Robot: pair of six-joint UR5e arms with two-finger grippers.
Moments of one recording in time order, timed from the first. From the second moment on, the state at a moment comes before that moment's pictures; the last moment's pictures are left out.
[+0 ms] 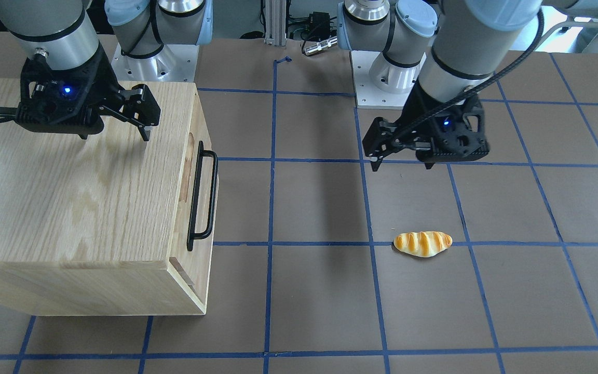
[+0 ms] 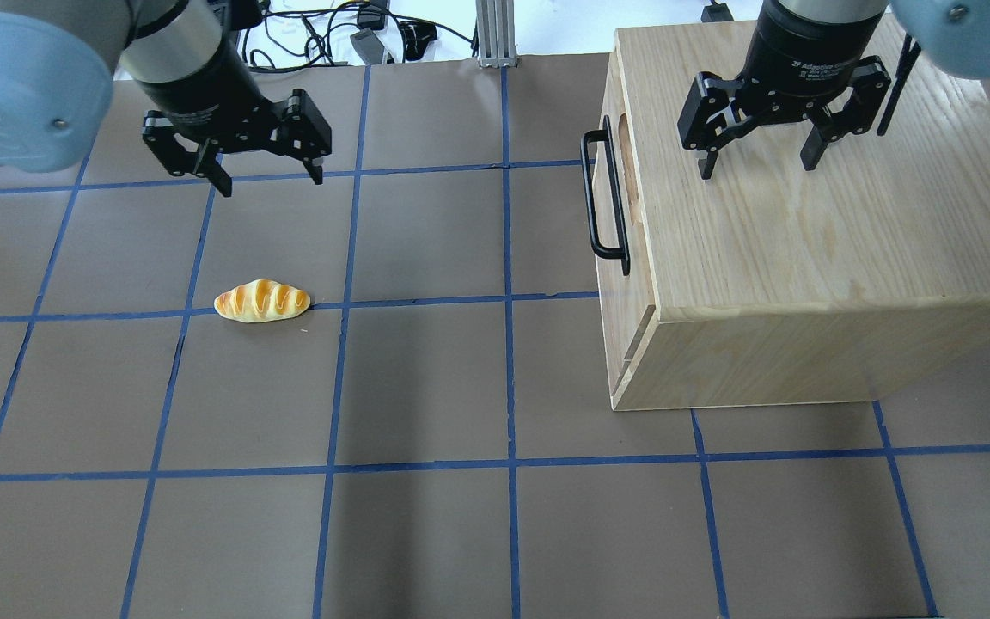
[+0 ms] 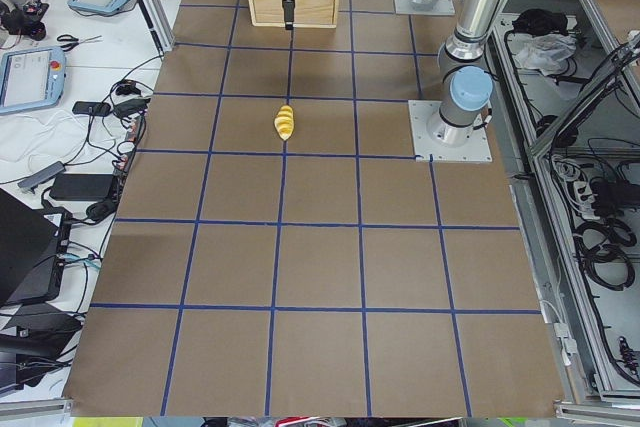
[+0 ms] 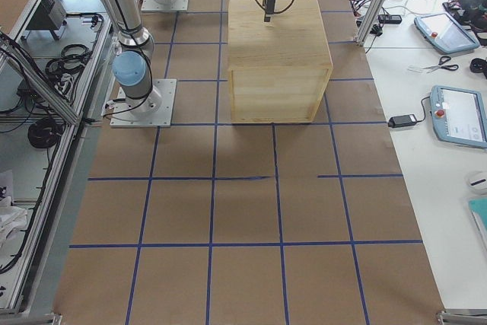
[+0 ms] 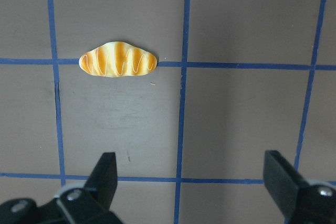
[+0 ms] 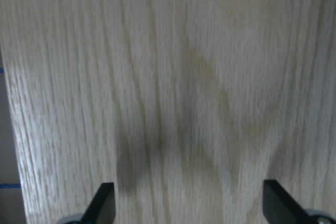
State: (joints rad) left arm -1.64 -1.69 -1.51 -1.46 1.53 -0.17; right arm 1.60 -1.49 1.43 -1.47 -1.61 0.02
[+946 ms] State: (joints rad) left arm -1.86 -1.88 -1.51 -1.10 1.13 -0.51; right arm 1.60 -1.49 1.43 -1.47 -1.61 0.02
